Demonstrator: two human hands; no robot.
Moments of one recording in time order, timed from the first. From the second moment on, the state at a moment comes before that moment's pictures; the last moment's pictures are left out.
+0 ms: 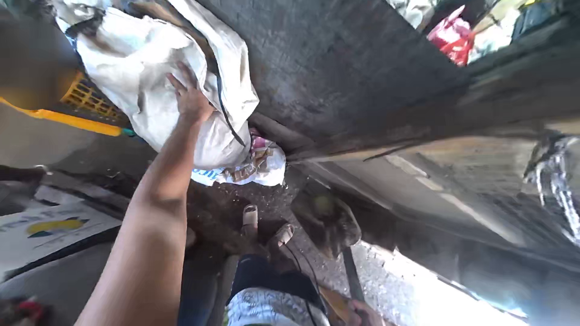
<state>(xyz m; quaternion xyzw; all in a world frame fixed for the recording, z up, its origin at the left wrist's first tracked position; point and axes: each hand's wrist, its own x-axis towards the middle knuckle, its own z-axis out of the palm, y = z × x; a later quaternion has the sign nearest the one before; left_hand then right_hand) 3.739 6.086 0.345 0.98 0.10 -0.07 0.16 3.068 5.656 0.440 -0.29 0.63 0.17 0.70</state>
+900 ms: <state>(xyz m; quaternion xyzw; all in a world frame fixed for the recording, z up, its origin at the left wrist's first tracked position) 3.613 6.032 0.238 0.95 0.20 -0.04 0.24 2.989 5.604 0.393 -0.24 0.68 0.10 0.68</state>
